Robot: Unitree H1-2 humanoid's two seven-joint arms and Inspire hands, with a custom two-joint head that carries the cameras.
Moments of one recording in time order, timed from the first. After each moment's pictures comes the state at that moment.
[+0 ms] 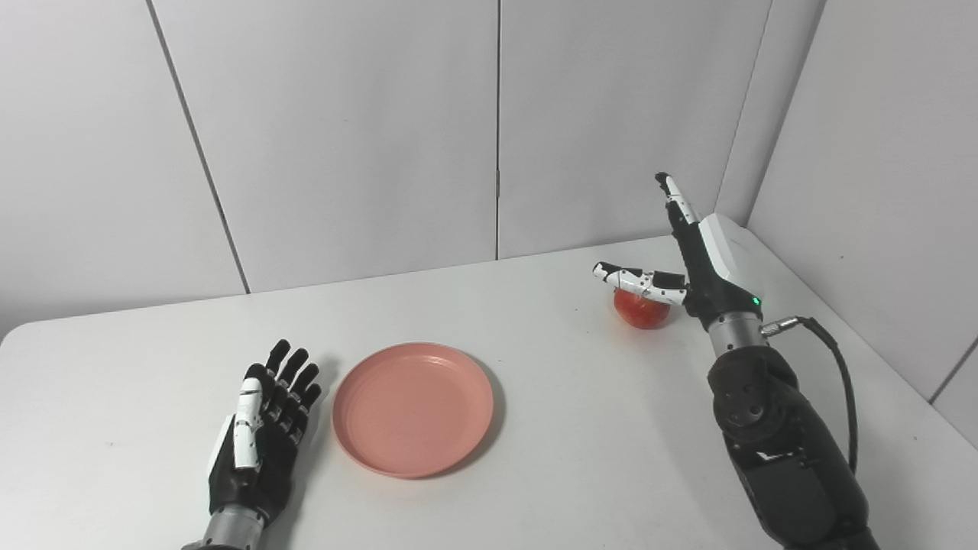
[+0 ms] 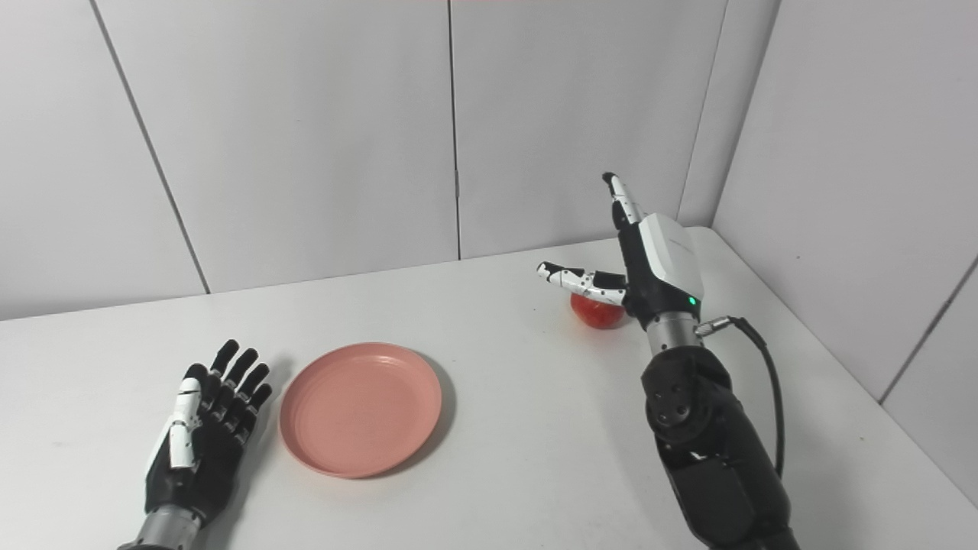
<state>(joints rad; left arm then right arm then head) -0.21 0.00 0.09 0.14 -0.37 0.16 -0.20 -0.38 -0.36 -0.02 -0.02 -0.59 0.26 -0.06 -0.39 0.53</state>
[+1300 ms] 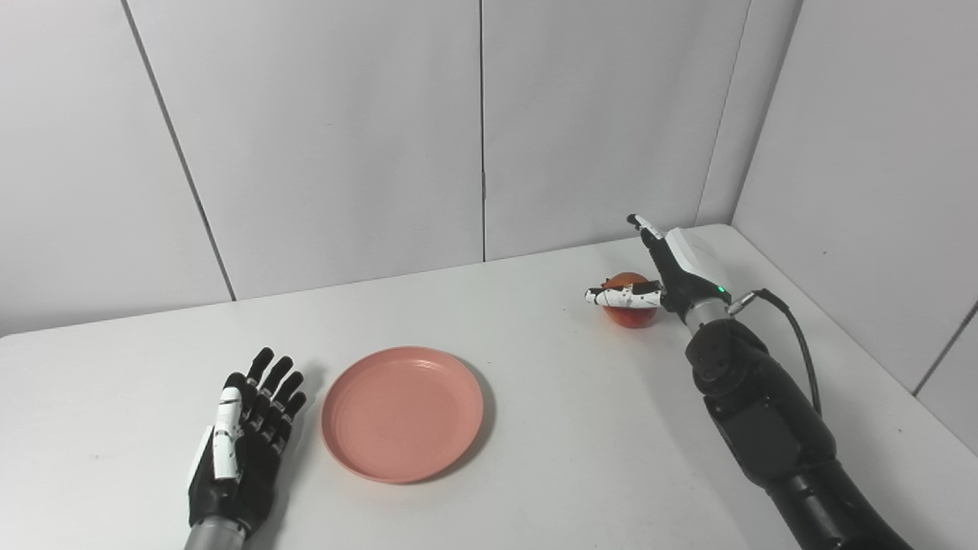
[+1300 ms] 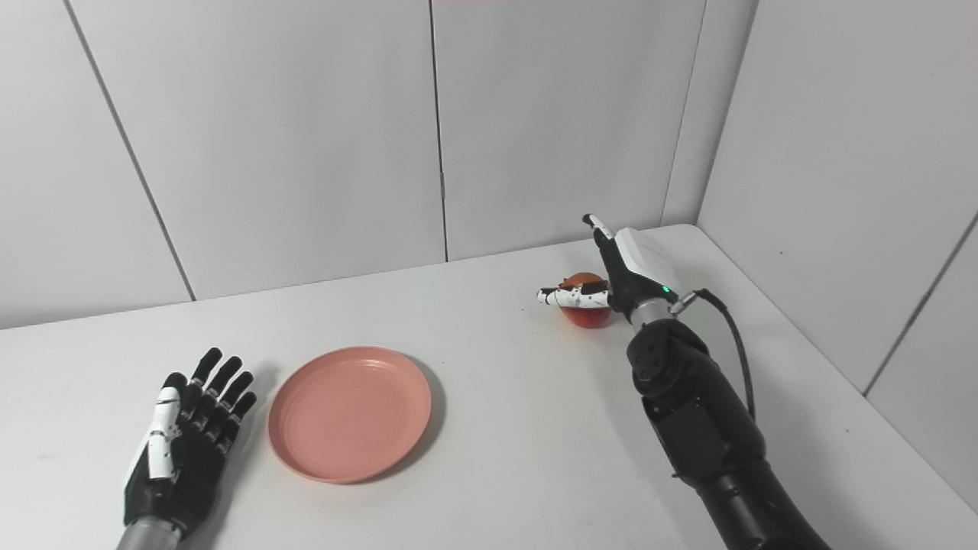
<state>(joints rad) -0.21 0.02 0.09 0.13 -0.38 0.18 -0.20 -0.50 -0.43 0.06 0.28 -0.57 0.30 0.01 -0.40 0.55</state>
